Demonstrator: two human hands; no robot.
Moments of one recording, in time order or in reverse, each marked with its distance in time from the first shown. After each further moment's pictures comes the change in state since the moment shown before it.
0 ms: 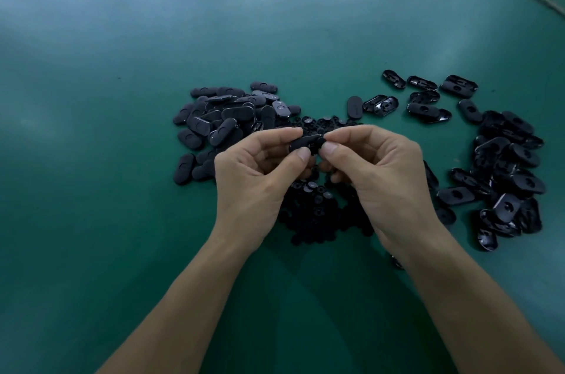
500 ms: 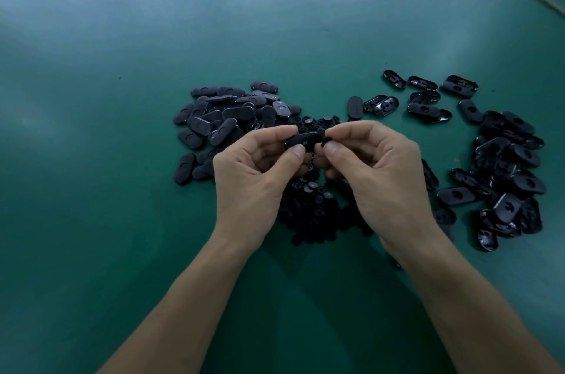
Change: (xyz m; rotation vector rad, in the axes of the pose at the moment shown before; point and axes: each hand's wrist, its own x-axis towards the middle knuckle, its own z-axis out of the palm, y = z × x) left_hand 0.002 -0.001 0.001 0.015 0.049 -0.006; right_hand 0.001 0.002 0.002 -0.070 -0.010 -0.073
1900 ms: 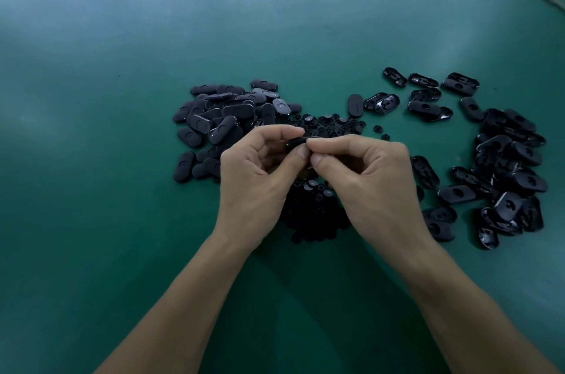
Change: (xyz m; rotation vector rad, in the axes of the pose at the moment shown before) left_hand -0.001 -0.002 0.000 0.090 -0.078 0.026; right_hand -0.006 0.003 0.005 -0.177 -0.007 -0.088
